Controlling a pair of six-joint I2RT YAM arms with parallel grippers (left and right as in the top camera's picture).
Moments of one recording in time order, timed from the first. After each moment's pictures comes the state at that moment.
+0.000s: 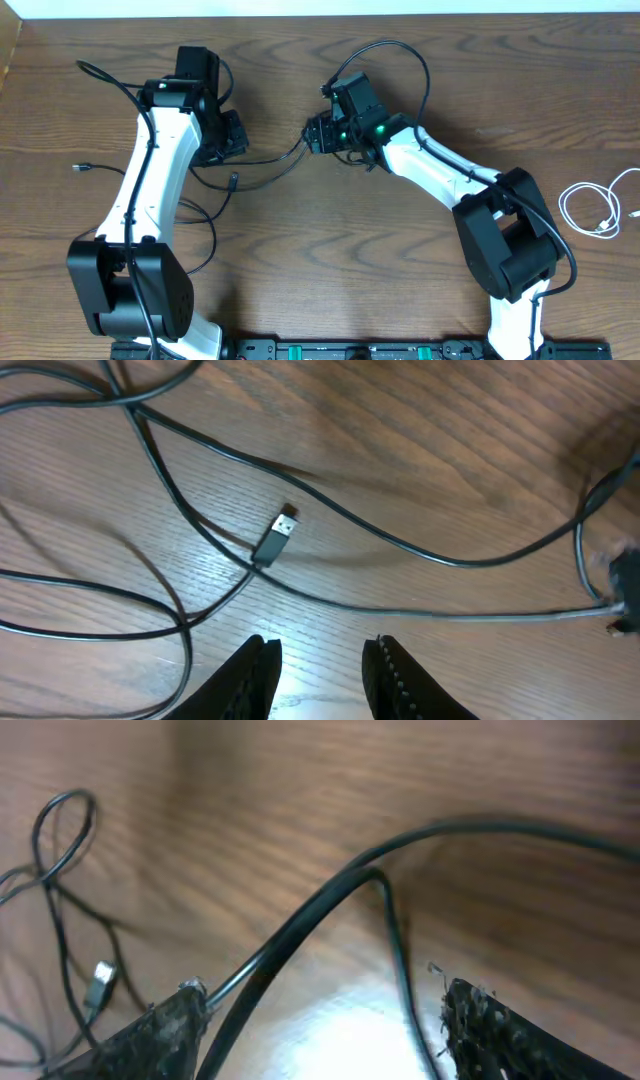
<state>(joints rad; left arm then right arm) -0.05 1.73 1.48 -1.13 0.04 -0.41 0.57 2.06 1.44 -0.25 -0.21 0.44</state>
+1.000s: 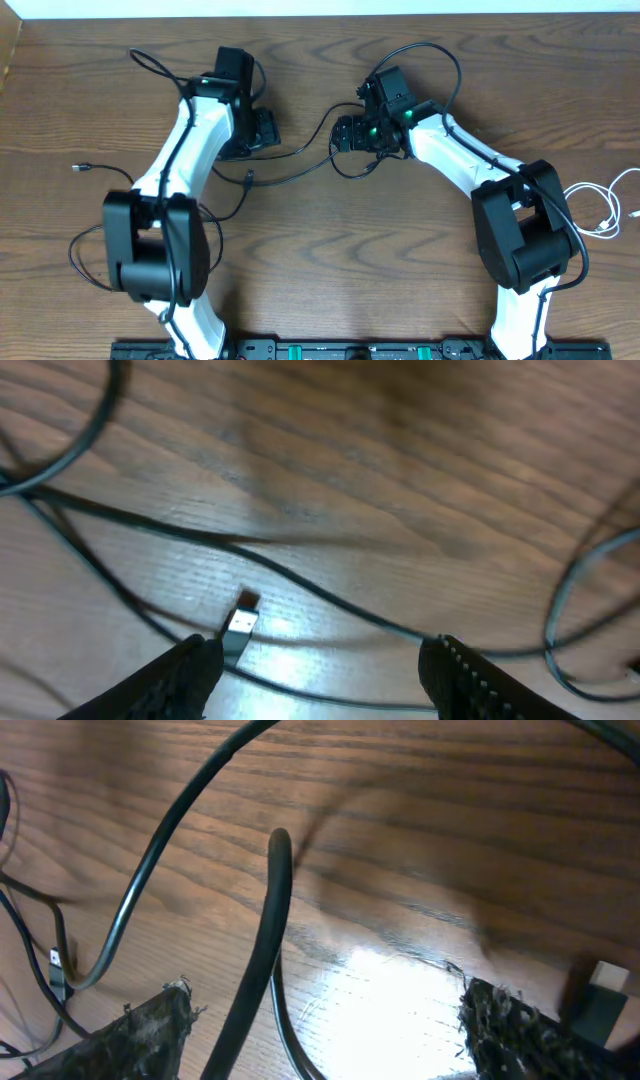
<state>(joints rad) -0.13 1.92 1.48 -0.94 0.06 -0.41 0.45 2.06 1.44 -0.44 -0.30 0.45</state>
